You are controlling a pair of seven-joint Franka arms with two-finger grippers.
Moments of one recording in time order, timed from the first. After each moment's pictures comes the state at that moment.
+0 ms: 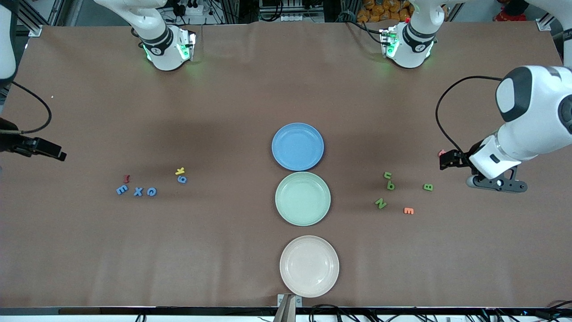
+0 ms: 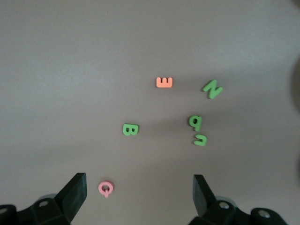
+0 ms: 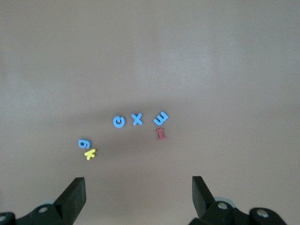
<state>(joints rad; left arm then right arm) 0.05 0.23 -0.12 -1.80 -0.02 2.01 0.09 -0.06 0.16 -0.11 -1.62 0.06 1.77 -0.02</state>
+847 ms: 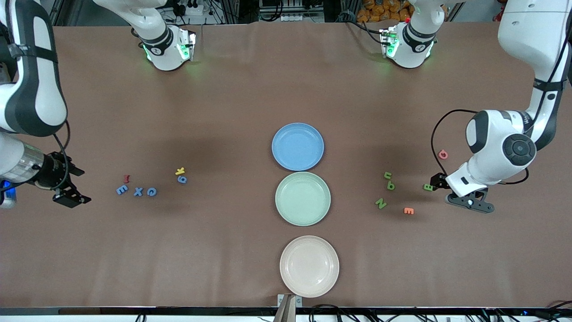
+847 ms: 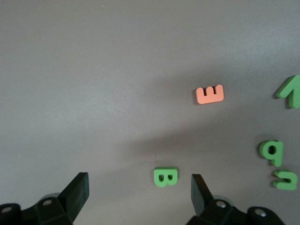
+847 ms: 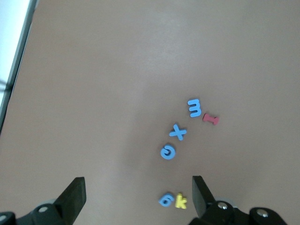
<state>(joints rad) 0.09 0.45 -0.13 -1.92 0.14 2.42 0.19 -0.01 0.32 -0.10 -1.67 0.13 2.04 1.00</state>
